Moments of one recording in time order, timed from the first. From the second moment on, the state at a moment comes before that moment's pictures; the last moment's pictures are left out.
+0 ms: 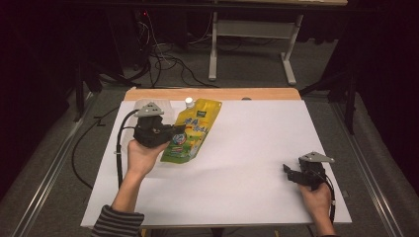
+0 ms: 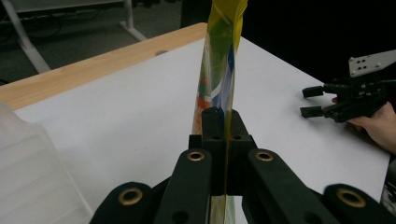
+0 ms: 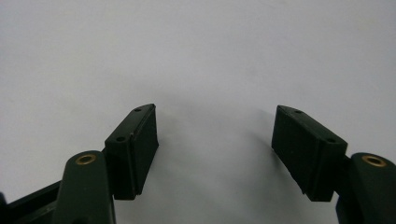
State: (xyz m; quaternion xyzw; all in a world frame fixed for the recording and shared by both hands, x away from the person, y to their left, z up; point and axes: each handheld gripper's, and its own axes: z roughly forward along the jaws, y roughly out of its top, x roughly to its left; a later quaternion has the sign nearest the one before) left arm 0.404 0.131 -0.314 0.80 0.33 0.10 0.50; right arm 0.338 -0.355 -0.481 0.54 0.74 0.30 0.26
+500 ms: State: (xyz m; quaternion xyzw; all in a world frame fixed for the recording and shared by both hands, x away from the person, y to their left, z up) left arm 0.414 0.171 -0.305 0.77 0.36 0.12 0.51; right arm 0.338 -0.355 -0.481 0.54 0.74 0.30 0.27
